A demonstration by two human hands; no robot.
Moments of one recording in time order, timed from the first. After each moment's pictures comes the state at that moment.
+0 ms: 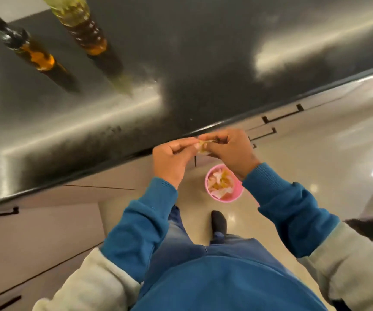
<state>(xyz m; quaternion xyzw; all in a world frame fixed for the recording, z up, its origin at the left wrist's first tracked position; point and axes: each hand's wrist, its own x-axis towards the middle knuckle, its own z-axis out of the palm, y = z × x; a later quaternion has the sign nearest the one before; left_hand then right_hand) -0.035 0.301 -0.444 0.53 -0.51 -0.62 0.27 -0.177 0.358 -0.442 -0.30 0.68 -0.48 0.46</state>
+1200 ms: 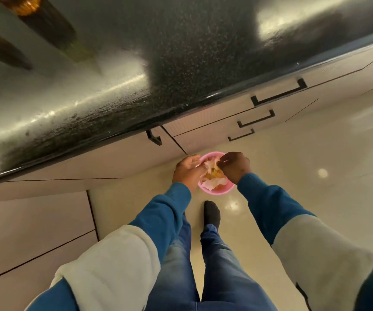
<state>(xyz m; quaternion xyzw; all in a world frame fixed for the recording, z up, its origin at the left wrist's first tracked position) -0.119 0.360 -0.621 0.63 -0.47 -0.62 0.04 -0.265 0.414 -0.662 -0.24 0.84 -0.15 0.46</state>
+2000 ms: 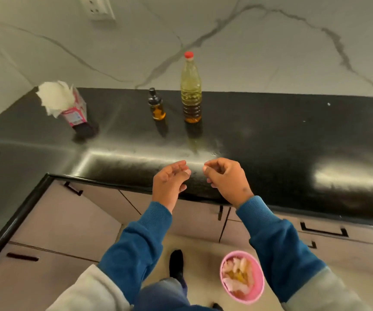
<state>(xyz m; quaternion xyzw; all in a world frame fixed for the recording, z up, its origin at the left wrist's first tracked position) 0.024 0.291 -0.343 0.59 -0.37 -0.54 0.47 -0.137 0.272 -0.359 -0.54 0.61 -0.39 0.43</state>
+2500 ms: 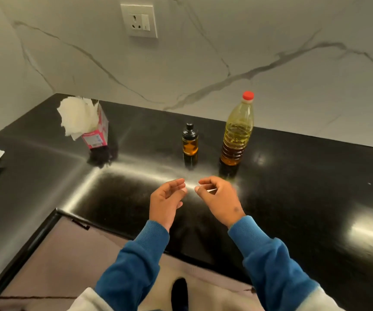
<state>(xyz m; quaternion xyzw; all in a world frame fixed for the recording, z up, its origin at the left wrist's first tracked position) 0.138 0.130 -0.371 0.61 -0.31 -0.52 0.52 -0.013 0.102 -0.364 -0.58 0.60 -0.33 0.43</state>
